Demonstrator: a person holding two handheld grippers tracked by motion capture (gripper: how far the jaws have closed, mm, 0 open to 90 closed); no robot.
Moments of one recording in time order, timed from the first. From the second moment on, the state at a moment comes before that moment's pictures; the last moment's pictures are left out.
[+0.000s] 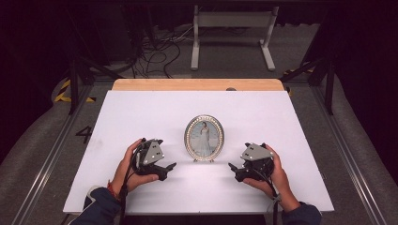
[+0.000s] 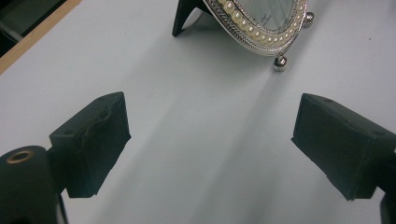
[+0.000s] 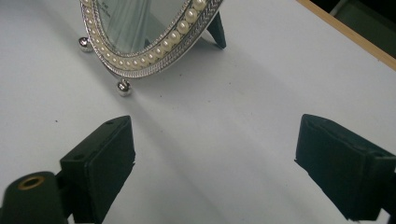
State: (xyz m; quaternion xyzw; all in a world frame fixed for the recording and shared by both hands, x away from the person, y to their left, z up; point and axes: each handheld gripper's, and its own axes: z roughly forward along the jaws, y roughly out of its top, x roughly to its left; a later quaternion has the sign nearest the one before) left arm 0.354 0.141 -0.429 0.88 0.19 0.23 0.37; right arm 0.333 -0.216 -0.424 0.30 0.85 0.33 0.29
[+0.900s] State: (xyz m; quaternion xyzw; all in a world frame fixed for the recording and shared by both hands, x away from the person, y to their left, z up) left arm 0.327 0.193 -0.432 0.86 0.21 0.25 0.40; right arm 0.314 -0.249 -0.423 0.30 0.84 0.34 0.30
